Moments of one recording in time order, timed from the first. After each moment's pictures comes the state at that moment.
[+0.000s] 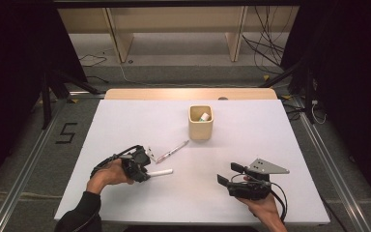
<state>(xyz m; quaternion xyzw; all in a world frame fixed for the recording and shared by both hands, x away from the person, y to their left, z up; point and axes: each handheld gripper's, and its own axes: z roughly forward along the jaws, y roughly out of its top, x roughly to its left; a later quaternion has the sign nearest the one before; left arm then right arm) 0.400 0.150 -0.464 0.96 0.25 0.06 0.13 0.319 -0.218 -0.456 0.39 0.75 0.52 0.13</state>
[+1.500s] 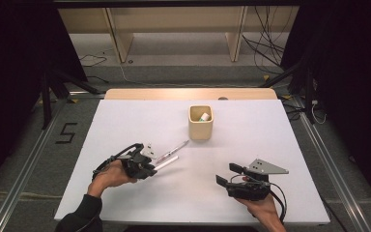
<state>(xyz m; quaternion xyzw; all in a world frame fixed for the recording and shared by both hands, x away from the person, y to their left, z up) 0.390 0.148 -0.447 0.94 0.23 0.09 0.25 0.316 -0.215 -0.455 0.38 0.75 0.53 0.12</state>
